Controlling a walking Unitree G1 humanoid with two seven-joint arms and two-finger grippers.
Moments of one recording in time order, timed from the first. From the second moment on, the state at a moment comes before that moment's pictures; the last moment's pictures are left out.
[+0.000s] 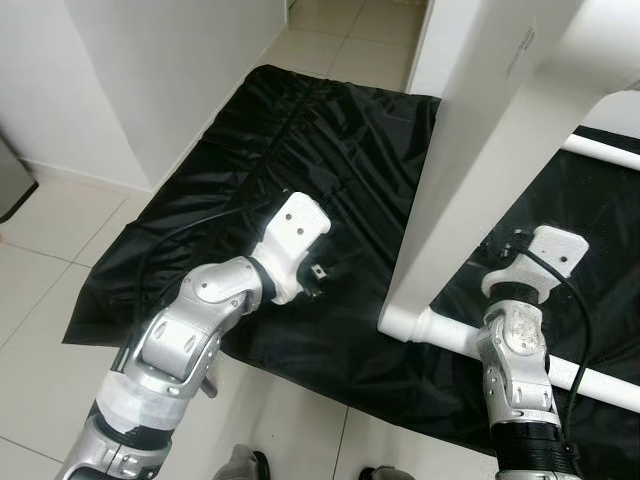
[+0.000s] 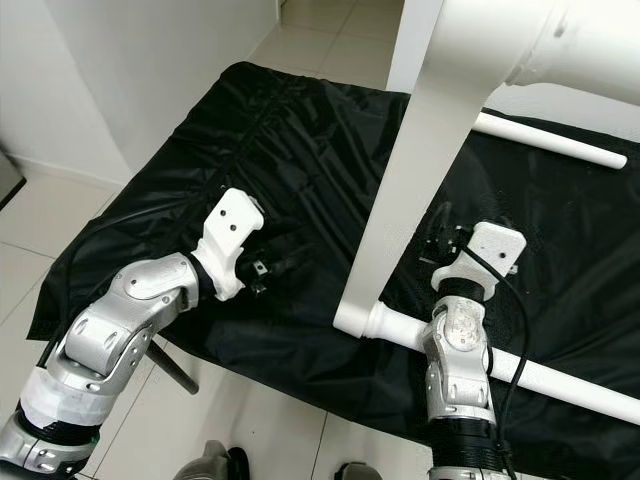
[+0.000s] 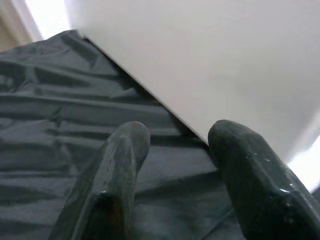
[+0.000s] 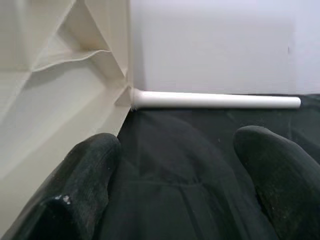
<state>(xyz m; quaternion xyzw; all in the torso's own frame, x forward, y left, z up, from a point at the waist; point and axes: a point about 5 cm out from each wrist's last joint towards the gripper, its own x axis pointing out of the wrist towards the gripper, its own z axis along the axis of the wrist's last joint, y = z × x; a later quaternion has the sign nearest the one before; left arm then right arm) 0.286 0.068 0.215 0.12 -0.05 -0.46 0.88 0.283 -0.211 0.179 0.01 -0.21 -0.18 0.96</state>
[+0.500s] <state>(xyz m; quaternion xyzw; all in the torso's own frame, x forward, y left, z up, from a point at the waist) 0.313 0.095 0.190 0.06 -0.04 -0.37 0.92 0.265 -0.199 0.165 -0.02 -0.19 -0.15 0.97</state>
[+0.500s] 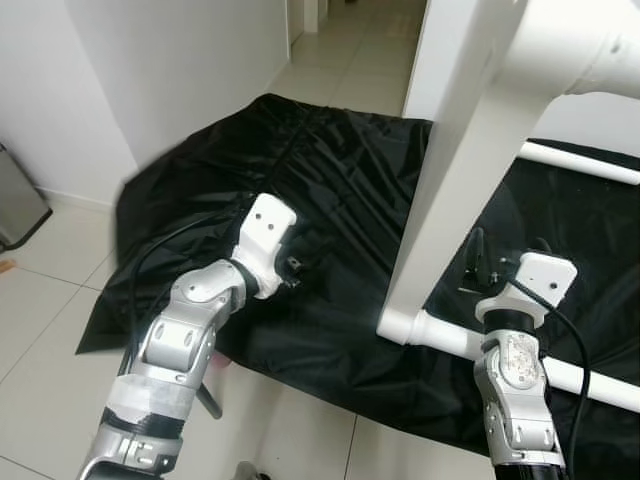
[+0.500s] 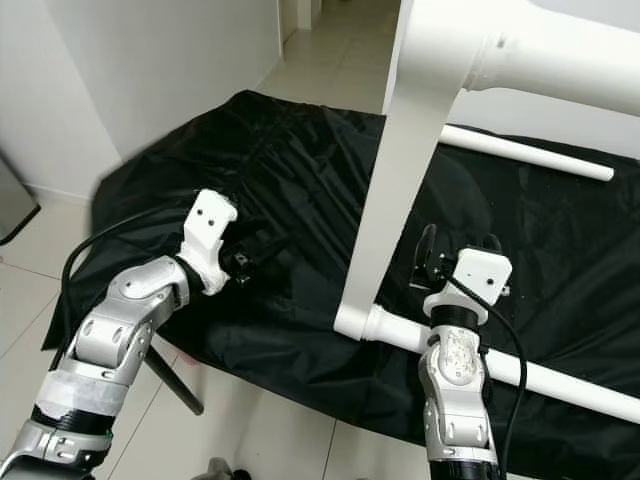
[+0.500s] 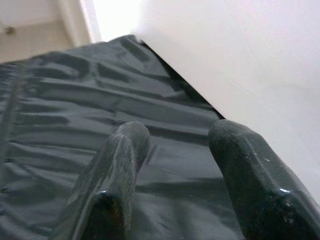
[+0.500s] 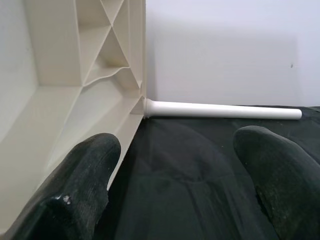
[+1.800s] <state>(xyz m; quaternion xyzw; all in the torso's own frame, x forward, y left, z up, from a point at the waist) 0.314 0.120 0.148 0.03 -0.04 -0.29 0.96 0.245 -0.191 0.137 -0.07 -0.13 -0.12 0.98</state>
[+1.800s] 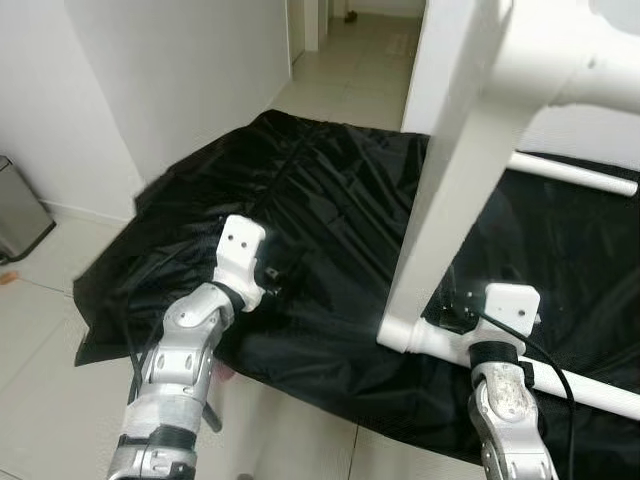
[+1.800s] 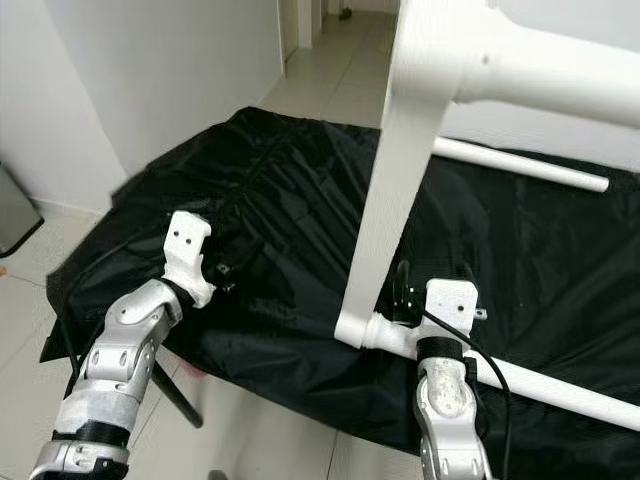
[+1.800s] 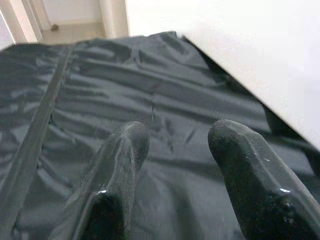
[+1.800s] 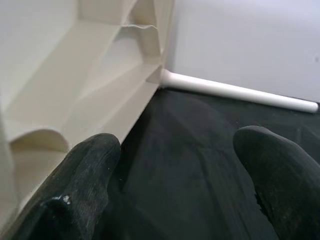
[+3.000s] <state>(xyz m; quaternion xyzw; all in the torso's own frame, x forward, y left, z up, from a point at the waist) 0.264 0.103 0.149 0.05 -0.07 -0.34 0.94 0.235 -0.160 0.108 0.00 -0.07 -0.03 1.00</state>
